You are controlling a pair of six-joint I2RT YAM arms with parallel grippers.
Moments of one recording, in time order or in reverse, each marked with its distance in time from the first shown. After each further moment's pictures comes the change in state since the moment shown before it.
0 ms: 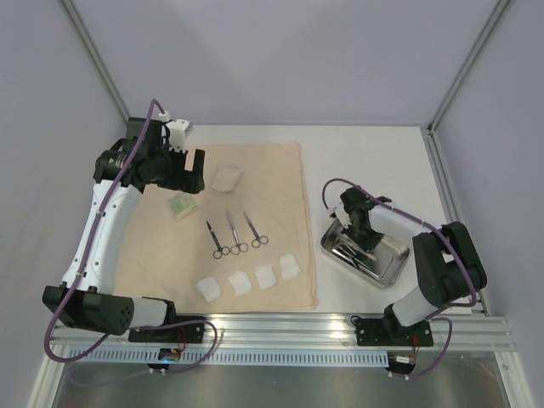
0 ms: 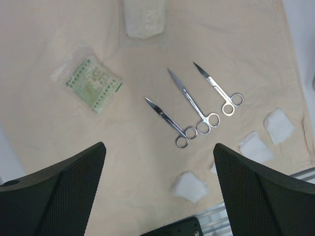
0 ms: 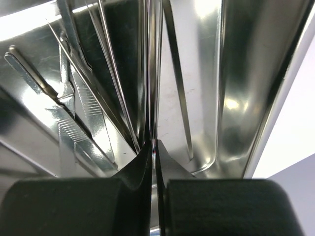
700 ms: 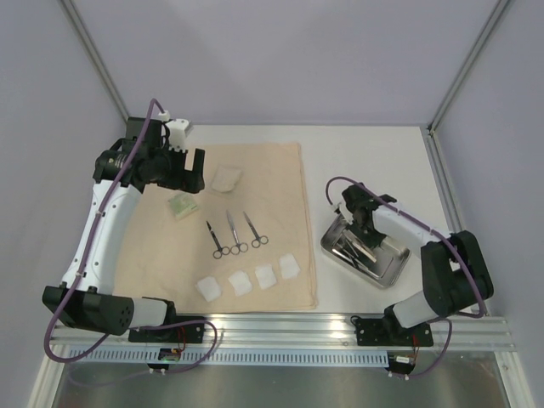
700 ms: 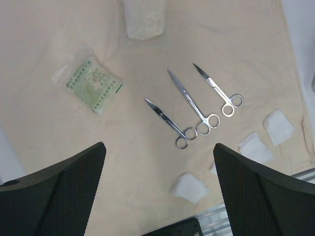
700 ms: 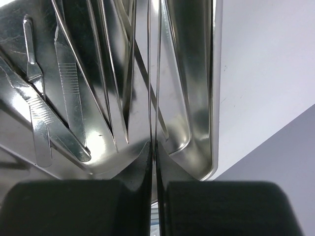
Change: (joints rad) left arm 0.000 0.000 0.005 0.003 0.000 0.000; right arm 0.009 -0.079 0.025 -0.066 0.102 0.020
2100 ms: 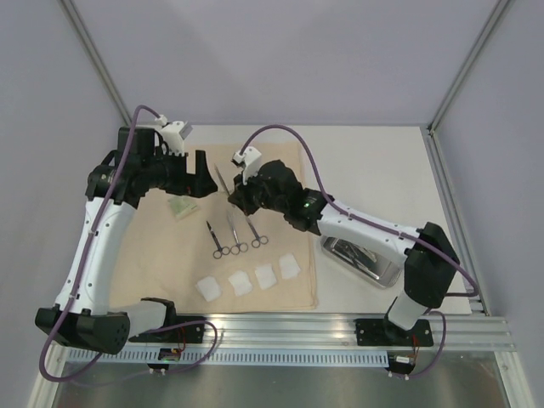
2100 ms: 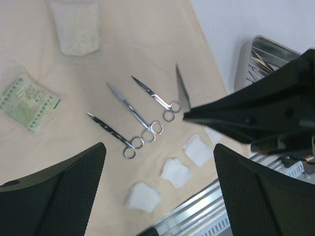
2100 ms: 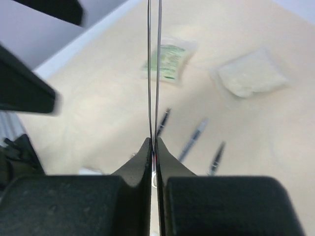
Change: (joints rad) left arm 0.000 -0.114 -0.096 0.091 0.248 -0.137; right arm 0.594 0.179 0.477 0.790 -0.401 0.591
